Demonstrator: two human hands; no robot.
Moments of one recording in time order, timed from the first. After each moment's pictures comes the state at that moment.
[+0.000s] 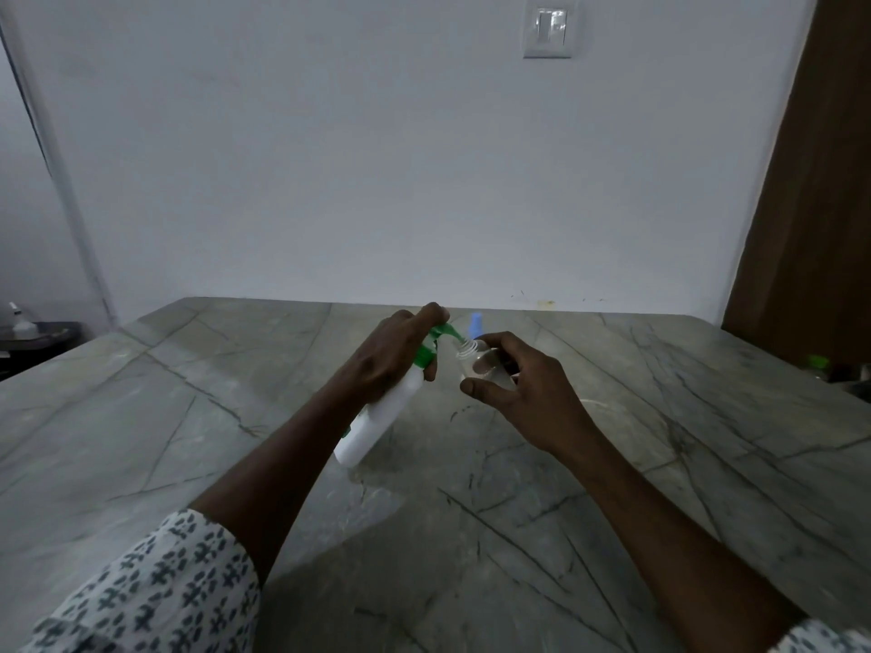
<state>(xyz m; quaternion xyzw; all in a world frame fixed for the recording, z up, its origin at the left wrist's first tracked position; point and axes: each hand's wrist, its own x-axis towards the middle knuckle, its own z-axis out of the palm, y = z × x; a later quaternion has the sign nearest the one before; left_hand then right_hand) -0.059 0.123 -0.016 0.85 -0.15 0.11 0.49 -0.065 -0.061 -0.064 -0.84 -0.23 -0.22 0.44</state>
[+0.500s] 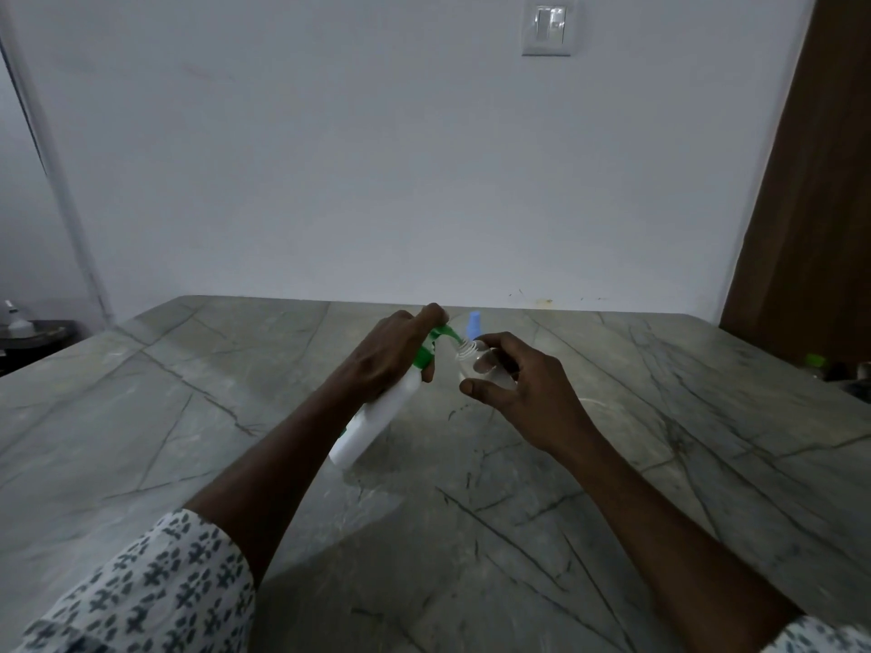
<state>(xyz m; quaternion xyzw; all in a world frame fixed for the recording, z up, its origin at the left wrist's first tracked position) -0.061 0.120 -0.015 0.87 -0.15 0.12 0.45 -0.065 -0.063 -0.066 -0.84 -0.23 -0.23 0.44</state>
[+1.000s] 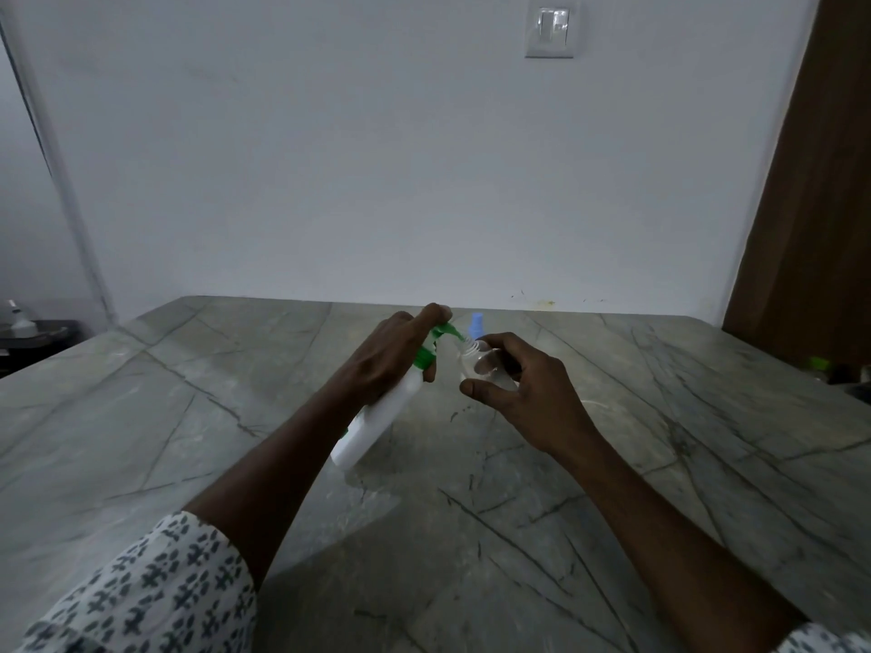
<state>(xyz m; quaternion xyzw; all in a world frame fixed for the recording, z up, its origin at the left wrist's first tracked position) -0.060 0.124 -0.016 0.86 -0.15 0.11 0.48 -0.068 -0.060 -0.064 -0.83 -0.22 -0.23 0.45</state>
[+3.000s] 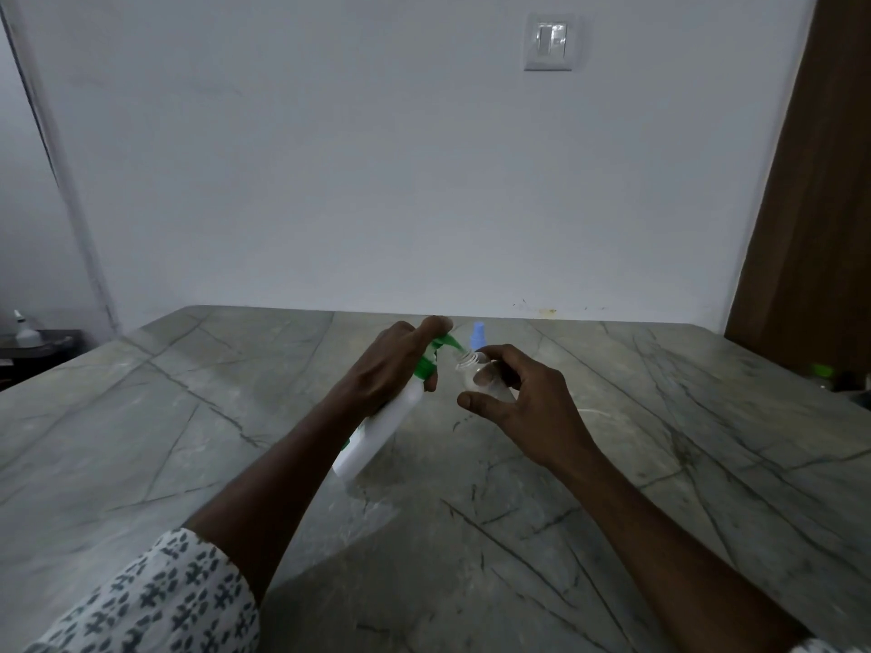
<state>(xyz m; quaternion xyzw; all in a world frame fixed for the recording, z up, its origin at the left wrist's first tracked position) -0.053 0.129 -0.022 0.85 -0.17 0.12 0.49 -0.077 -0.054 -0.062 -0.83 -0.21 -0.23 0.45</state>
